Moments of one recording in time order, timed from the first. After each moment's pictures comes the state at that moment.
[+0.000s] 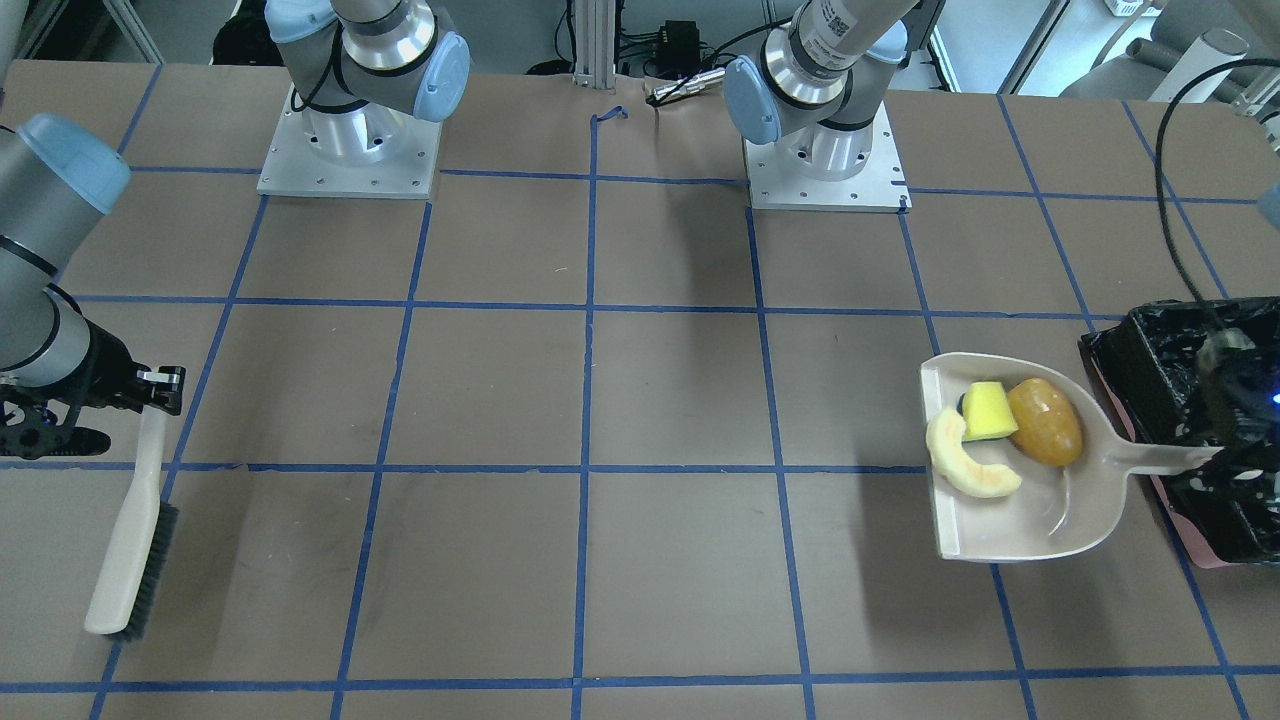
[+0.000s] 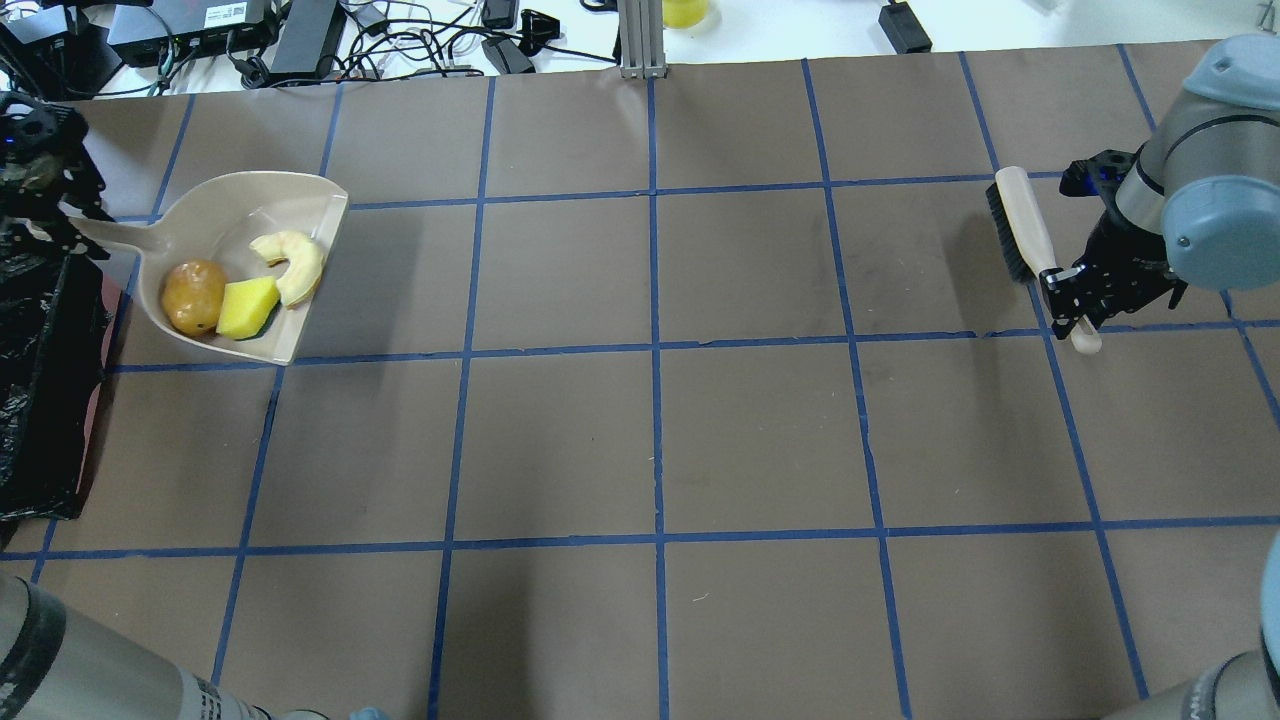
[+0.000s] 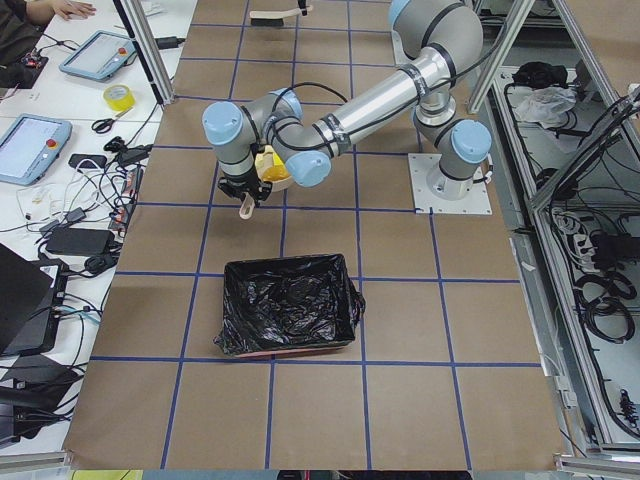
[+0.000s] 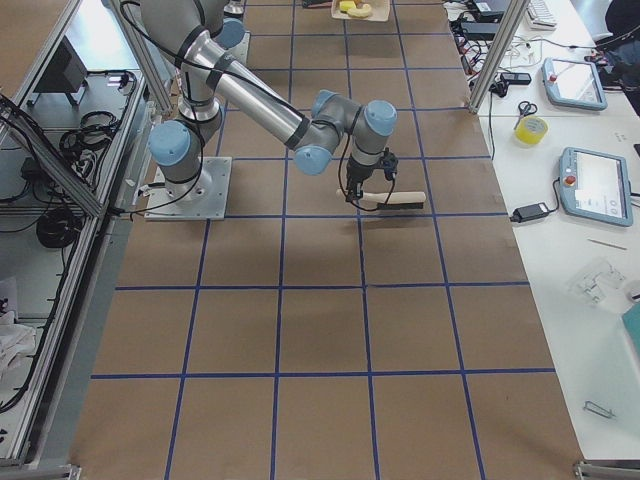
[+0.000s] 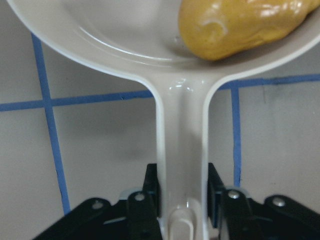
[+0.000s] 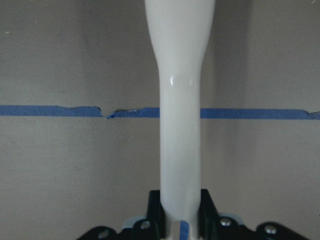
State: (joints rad) left arm -0.97 -1.99 -1.37 -1.41 1.54 2.30; right arm 1.17 -1.28 1.84 -1.99 -1.65 -0.42
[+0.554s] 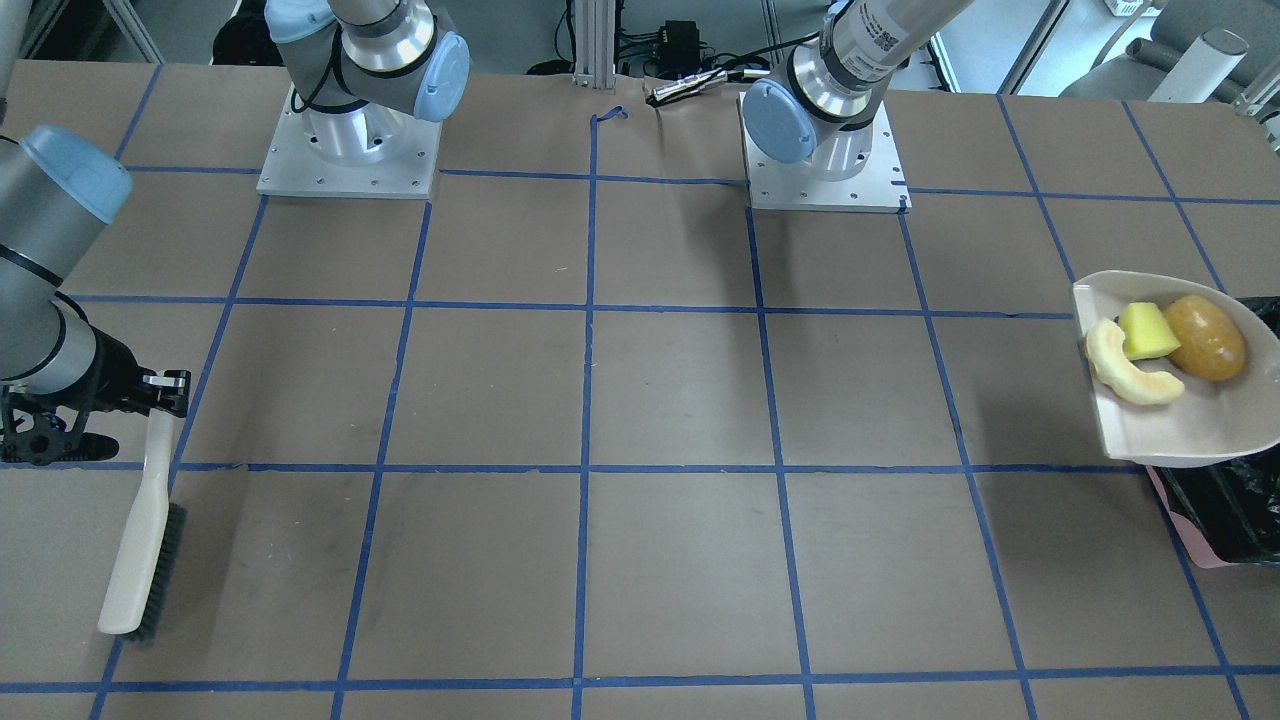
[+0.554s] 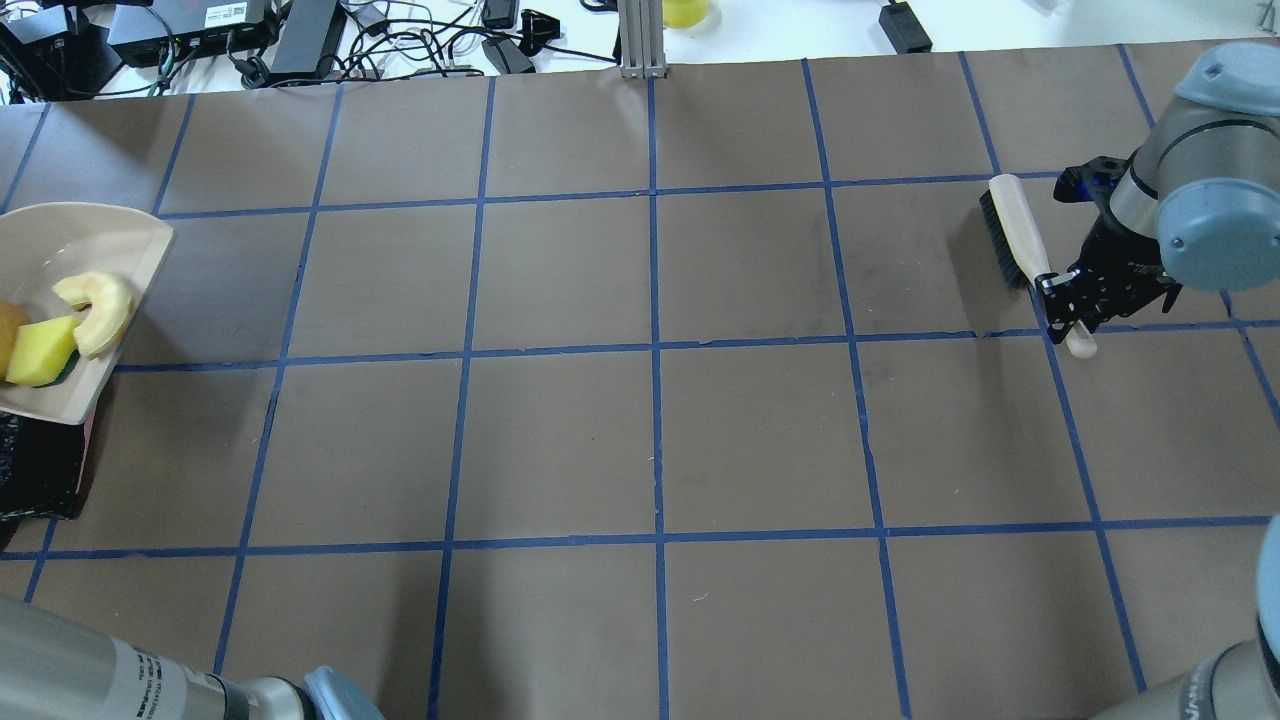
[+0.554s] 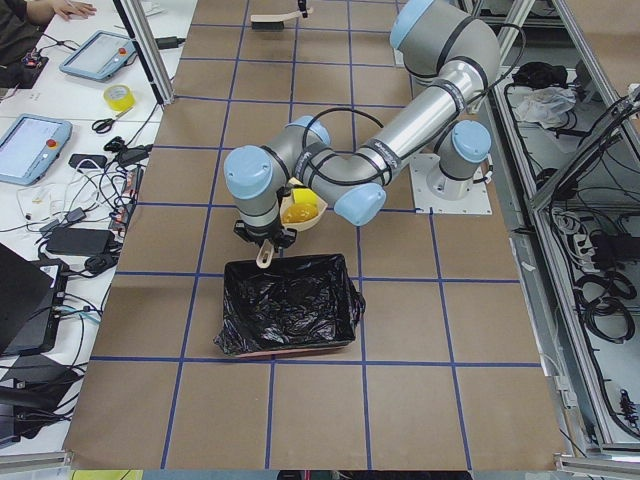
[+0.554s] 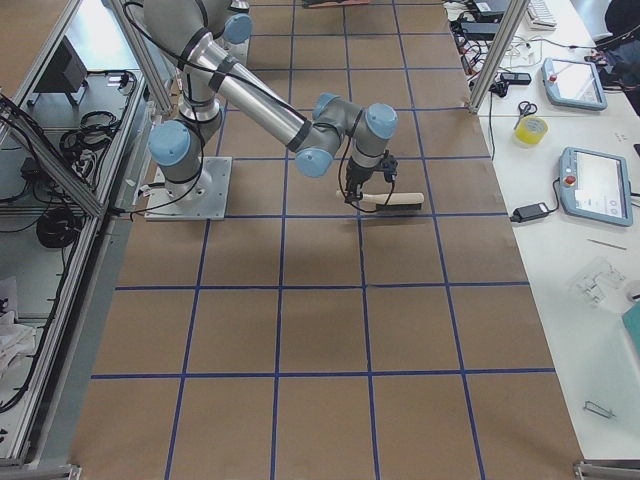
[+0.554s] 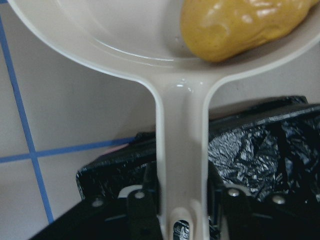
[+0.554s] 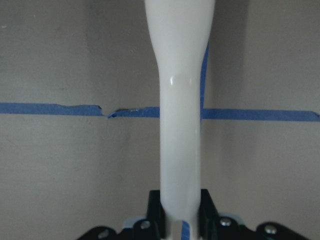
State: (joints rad) left arm -0.73 -2.01 -1.21 -1.52 1.54 2.59; right arm 1.17 -1.27 1.84 -1.99 -1.65 -0.43
